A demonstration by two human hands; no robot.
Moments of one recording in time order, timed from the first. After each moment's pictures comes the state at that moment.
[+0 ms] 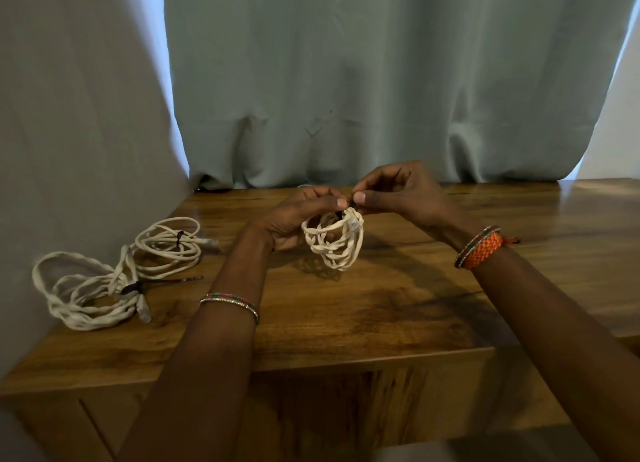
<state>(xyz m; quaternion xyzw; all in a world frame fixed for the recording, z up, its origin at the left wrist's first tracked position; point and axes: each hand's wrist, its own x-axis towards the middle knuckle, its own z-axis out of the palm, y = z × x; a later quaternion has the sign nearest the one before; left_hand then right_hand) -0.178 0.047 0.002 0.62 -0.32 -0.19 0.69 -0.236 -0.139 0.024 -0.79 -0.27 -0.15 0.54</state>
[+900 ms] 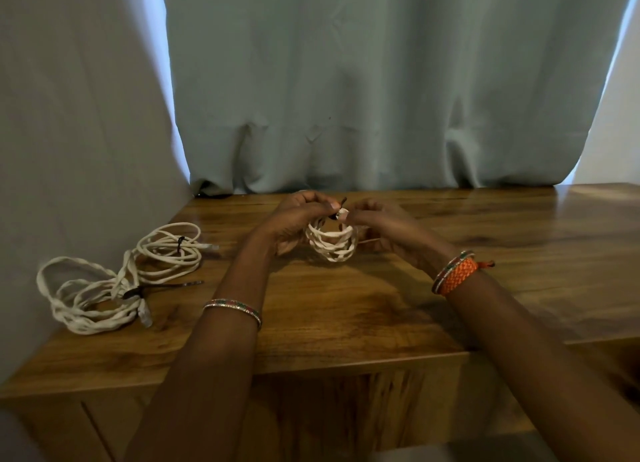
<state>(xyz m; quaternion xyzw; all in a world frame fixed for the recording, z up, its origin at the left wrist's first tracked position) -0.167 0.043 -0.007 0.67 -0.23 -0.08 0.70 -0.232 -0.120 -0.002 -0.78 -0.10 -0.03 0.61</state>
